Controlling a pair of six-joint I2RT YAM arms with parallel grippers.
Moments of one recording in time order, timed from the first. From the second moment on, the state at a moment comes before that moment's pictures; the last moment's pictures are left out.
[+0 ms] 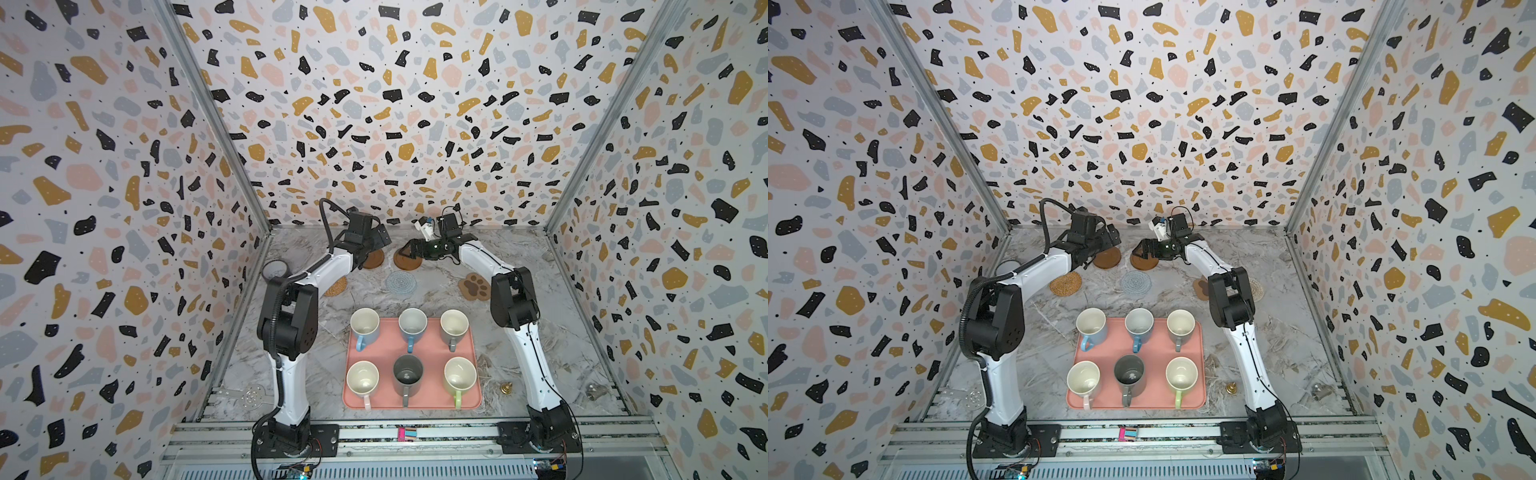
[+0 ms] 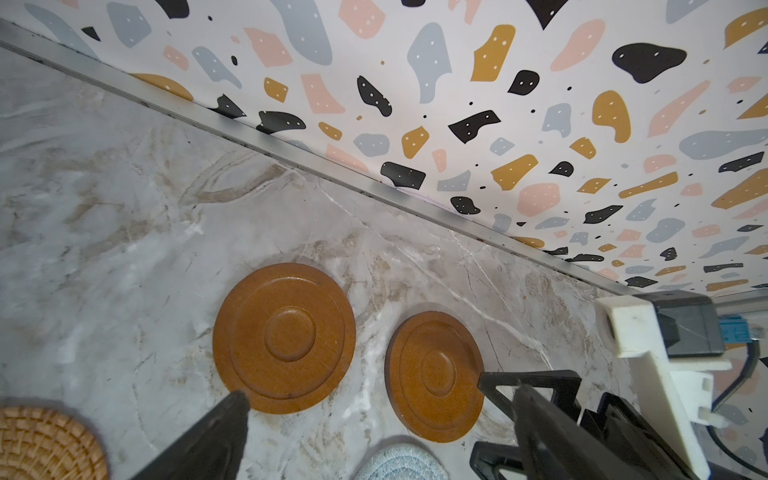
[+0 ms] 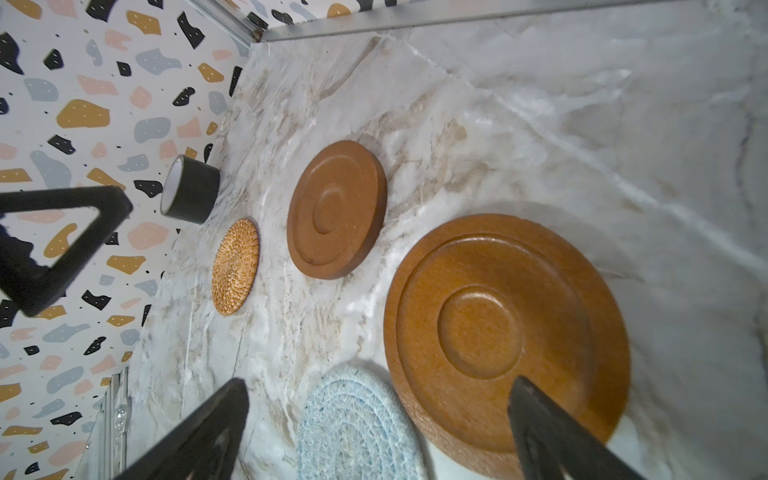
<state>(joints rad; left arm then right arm) -0.34 2.01 1.59 -0.18 -0.08 -0.59 0.39 2.55 2.21 -0.45 -0.68 0.26</state>
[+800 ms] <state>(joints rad) -0.34 2.01 1.59 -0.18 -0.07 -0.61 0.35 2.46 2.11 -0.57 -0.64 0.16</state>
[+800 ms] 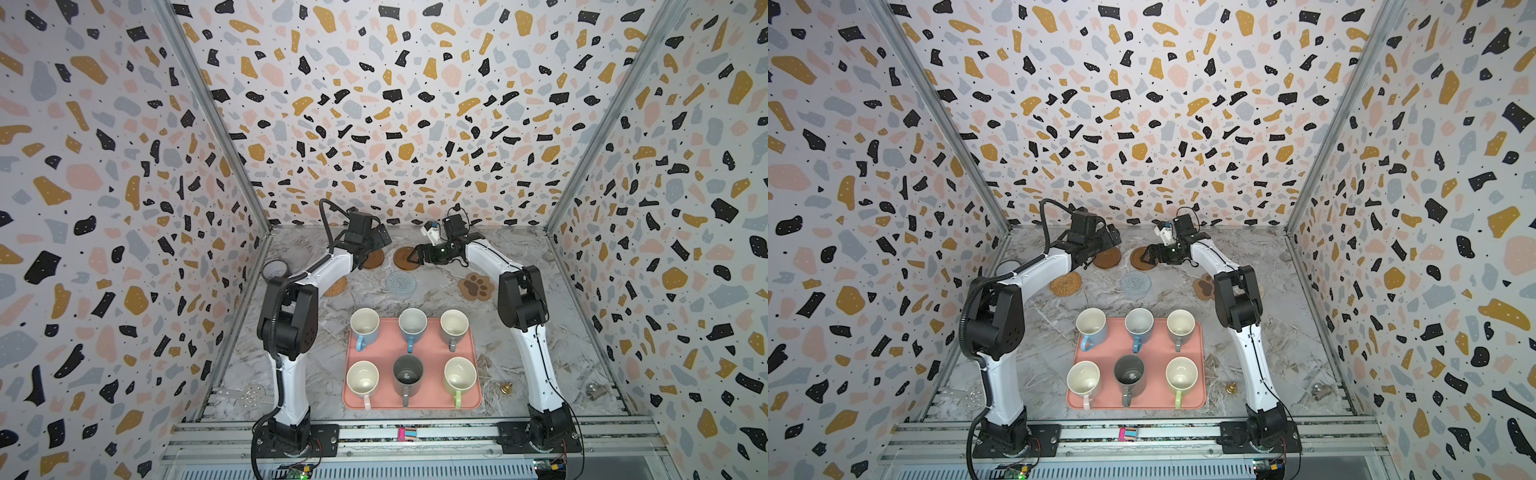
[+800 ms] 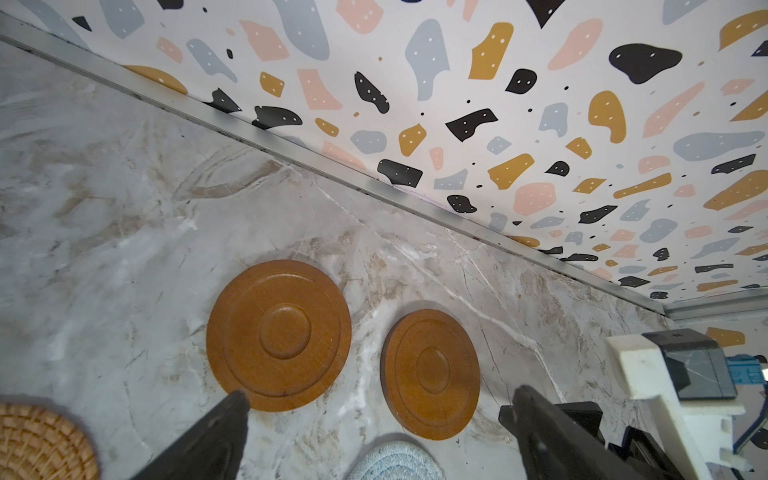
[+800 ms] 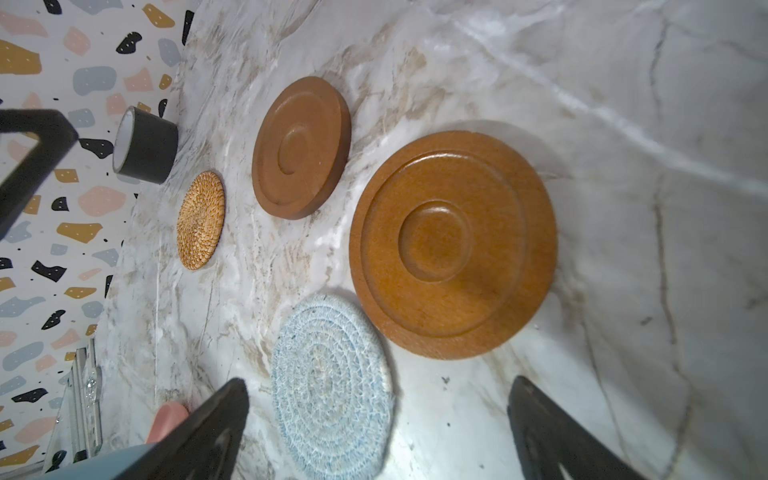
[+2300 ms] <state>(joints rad) -0.34 2.01 1.57 -0.17 -0.07 -0.61 0.35 2.51 2.07 -0.45 -0.80 0.27</state>
